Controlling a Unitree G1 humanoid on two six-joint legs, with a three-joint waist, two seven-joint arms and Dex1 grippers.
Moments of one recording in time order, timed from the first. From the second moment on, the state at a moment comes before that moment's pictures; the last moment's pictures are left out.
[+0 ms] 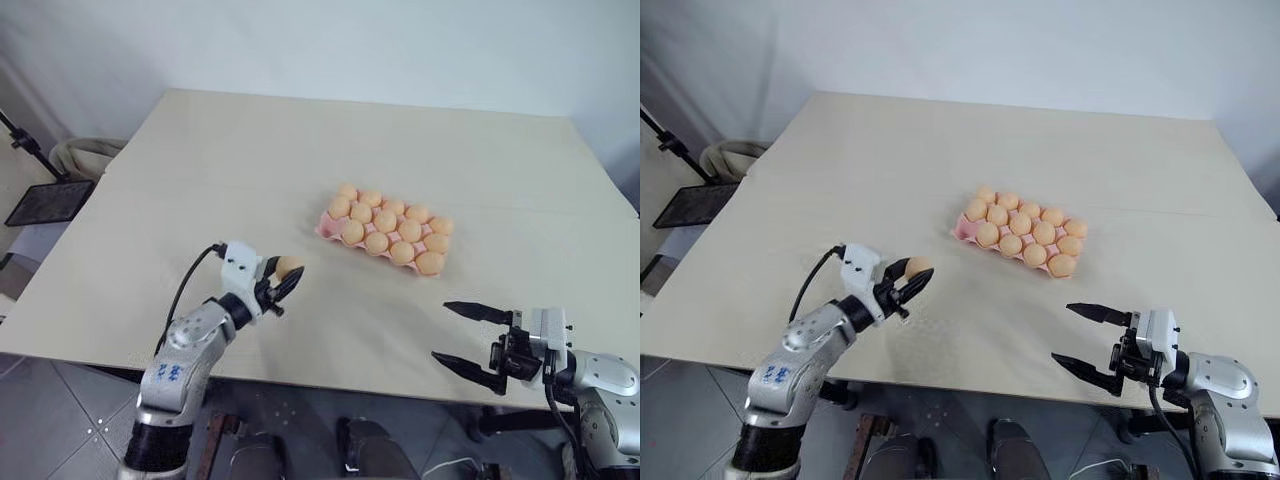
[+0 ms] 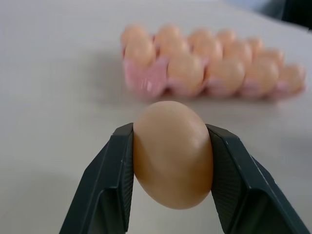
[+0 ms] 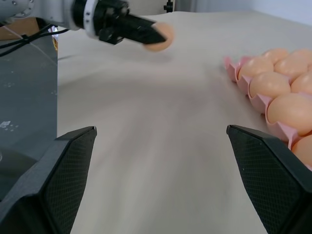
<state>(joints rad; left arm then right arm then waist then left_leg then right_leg) -0.28 0.22 -0.03 -0.32 -0.26 0.58 -0.32 0.09 -0.63 -0.25 -0.06 0.57 -0.09 1.30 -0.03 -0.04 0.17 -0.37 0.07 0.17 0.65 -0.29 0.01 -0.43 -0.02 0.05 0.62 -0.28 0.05</state>
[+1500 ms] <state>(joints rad) -0.83 0.13 -0.02 0.55 -0.15 0.19 -0.47 0.03 -0.69 -0.29 -0.01 0.57 -0.11 1.24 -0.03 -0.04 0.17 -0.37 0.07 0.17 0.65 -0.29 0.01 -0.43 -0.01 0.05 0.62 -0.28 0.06</state>
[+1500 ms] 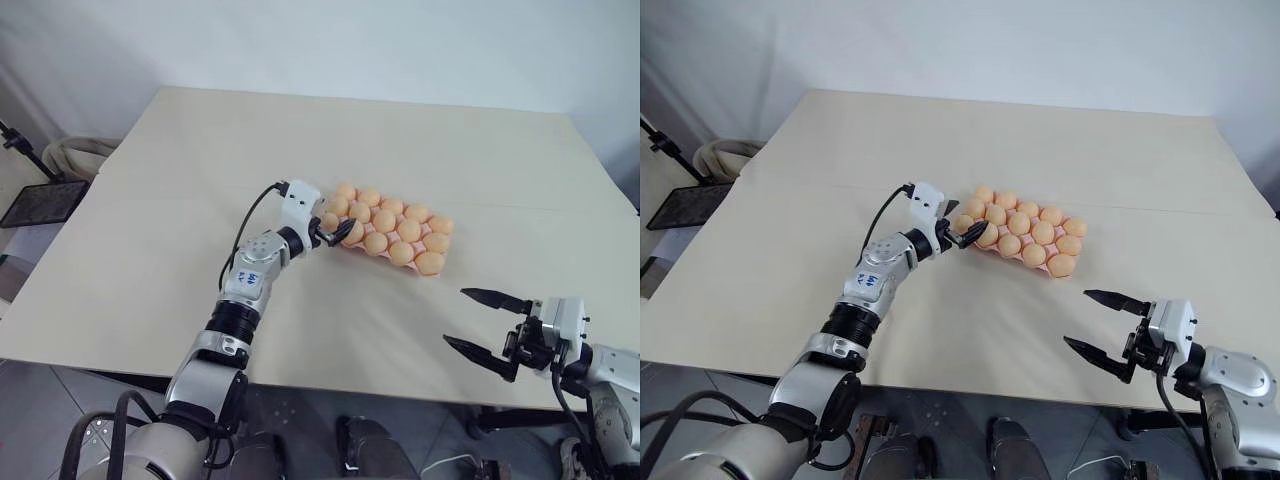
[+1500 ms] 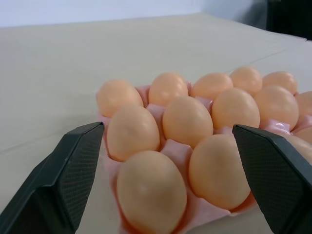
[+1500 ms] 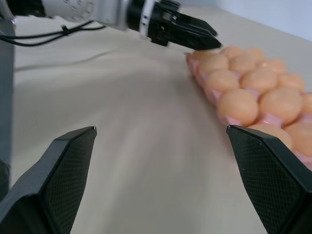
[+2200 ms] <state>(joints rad) -0.17 0.71 0.19 -0.22 -0.54 0.60 -0.96 -0.05 -0.70 -0.31 0.05 0.57 -0.10 1.24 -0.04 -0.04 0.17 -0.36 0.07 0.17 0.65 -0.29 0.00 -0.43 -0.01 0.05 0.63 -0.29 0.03</state>
